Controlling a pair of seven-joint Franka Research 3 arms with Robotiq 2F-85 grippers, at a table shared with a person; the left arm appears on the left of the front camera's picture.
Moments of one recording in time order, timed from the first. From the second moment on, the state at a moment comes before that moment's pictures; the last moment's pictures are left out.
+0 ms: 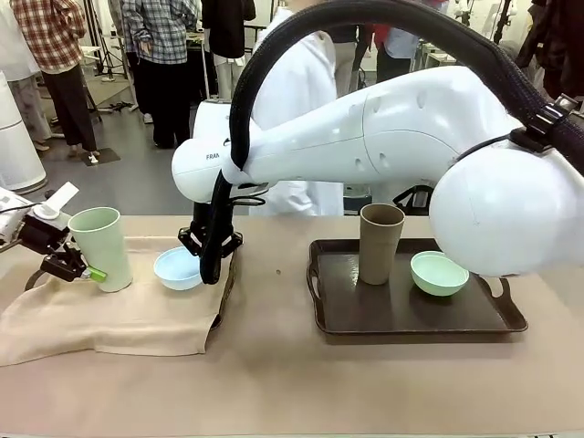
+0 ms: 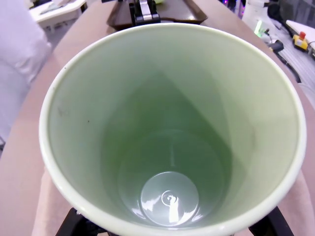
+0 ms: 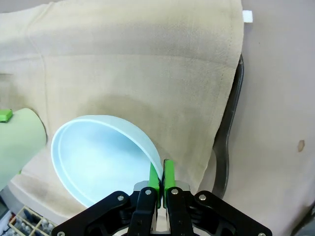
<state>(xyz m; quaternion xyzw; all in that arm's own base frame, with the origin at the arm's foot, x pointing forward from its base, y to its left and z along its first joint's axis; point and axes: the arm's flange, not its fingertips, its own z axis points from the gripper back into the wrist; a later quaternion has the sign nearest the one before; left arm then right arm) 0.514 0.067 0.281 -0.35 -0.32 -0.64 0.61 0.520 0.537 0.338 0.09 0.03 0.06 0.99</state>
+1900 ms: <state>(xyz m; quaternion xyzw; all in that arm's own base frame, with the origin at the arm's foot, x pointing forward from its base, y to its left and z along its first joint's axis) 0.438 0.056 0.478 -0.11 -0.21 -0.51 0.83 0.360 0.427 0.522 0.07 -0.09 0.05 0.99</state>
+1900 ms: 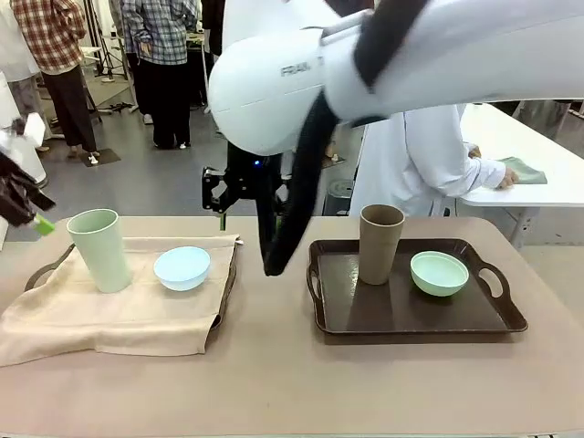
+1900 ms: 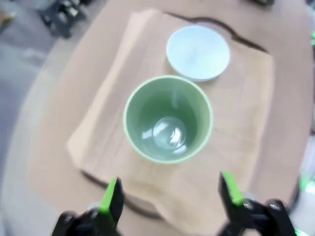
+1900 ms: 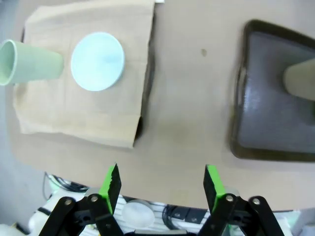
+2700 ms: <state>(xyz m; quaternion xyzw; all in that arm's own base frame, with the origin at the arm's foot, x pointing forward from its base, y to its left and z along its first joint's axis) 0.419 -0.145 0.571 0.00 -0.04 -0.32 0.95 0.286 0.338 0.582 0.05 -0.14 0.05 0.99</state>
